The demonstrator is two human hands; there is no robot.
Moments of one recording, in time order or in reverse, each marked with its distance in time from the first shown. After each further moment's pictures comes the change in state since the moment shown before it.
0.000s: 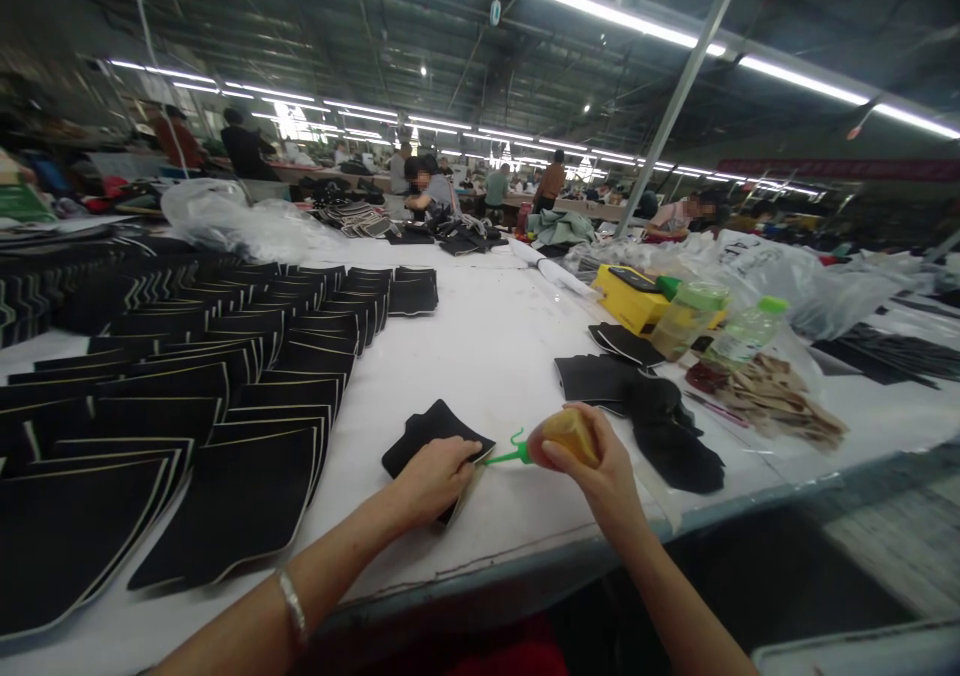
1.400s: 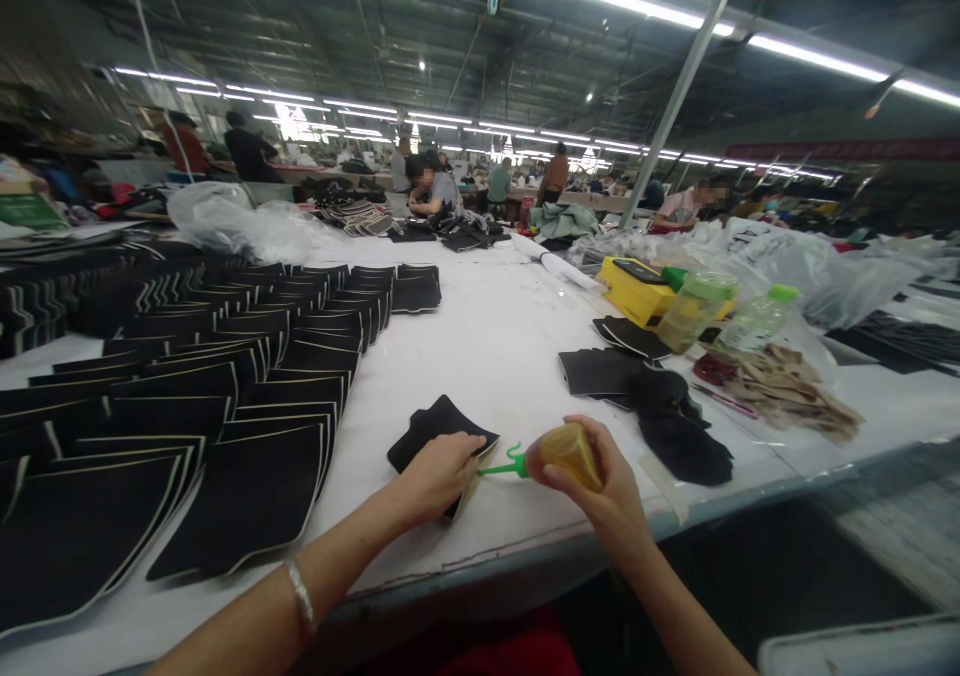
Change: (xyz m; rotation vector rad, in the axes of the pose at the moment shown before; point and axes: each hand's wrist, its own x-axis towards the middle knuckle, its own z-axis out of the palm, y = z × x) left_hand 0.001 -0.001 0.002 0.051 0.003 0.011; right_hand -0.022 0.000 0.001 0.040 -0.063 0.008
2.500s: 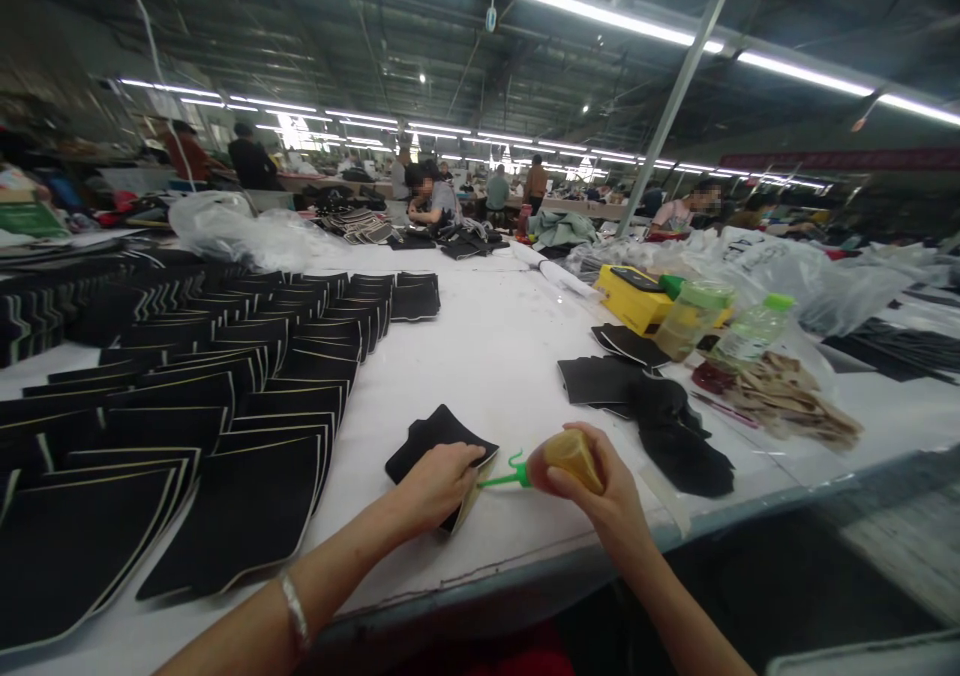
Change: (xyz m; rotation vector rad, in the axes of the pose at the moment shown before) left_hand 0.000 -0.001 -0.003 -0.108 0.002 0.001; right_hand 0.010 0.010 -0.004 0.035 0.008 0.036
